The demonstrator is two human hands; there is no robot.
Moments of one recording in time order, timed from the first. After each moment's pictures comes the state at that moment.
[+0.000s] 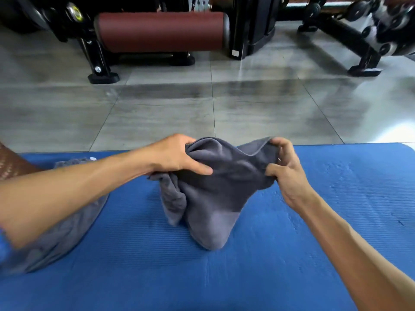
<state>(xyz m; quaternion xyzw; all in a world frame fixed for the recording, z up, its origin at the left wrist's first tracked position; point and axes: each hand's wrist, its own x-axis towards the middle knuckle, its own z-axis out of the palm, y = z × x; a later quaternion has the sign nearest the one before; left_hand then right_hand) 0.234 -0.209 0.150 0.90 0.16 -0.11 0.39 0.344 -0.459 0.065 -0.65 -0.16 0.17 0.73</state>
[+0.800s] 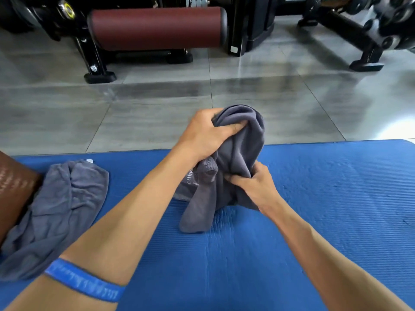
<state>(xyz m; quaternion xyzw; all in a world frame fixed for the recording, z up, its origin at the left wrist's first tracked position) 0.288 -0.267 0.152 0.78 0.10 0.13 0.61 0.317 -0.415 0.046 -0.72 -0.16 0.21 0.64</state>
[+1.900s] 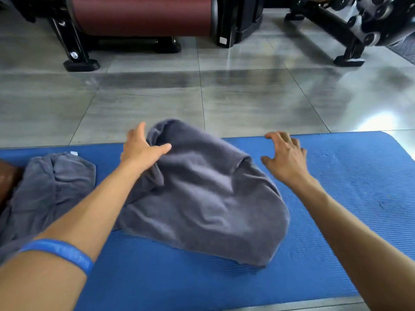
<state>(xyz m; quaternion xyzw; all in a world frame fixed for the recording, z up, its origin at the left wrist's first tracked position) 0.247 -0.151 0.053 0.85 0.37 0.09 0.35 0.383 -0.470 0.044 -0.97 -0.20 -0.01 0.16</state>
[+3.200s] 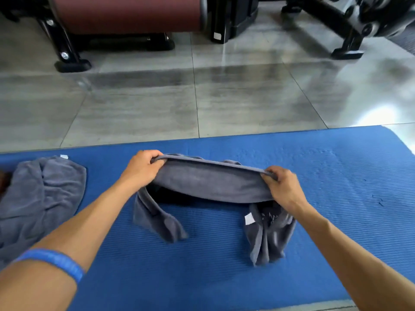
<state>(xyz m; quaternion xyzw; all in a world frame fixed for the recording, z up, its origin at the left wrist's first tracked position) 0.252 -0.171 0.019 0.91 0.24 0.04 0.33 0.369 -0.514 -0.018 -0.92 -0.14 0.06 0.35</state>
